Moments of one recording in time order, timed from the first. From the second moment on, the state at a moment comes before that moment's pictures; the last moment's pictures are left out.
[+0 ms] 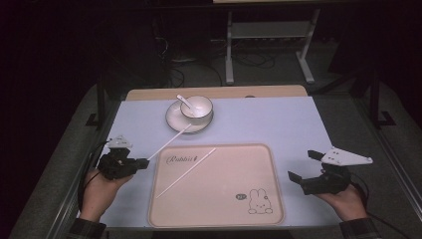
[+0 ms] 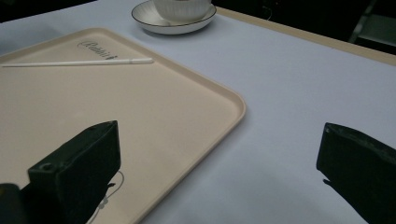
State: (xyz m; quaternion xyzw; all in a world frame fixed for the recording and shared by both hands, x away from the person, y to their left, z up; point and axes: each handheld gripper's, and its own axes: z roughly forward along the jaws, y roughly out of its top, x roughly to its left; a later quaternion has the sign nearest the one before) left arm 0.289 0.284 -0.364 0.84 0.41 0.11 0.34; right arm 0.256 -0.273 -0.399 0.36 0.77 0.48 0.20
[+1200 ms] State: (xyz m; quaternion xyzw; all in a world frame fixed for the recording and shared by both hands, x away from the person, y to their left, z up) left arm 0.275 0.212 -0.414 0.88 0.38 0.06 0.27; right arm 0.256 -0.274 -0.398 0.36 0.78 0.48 0.20
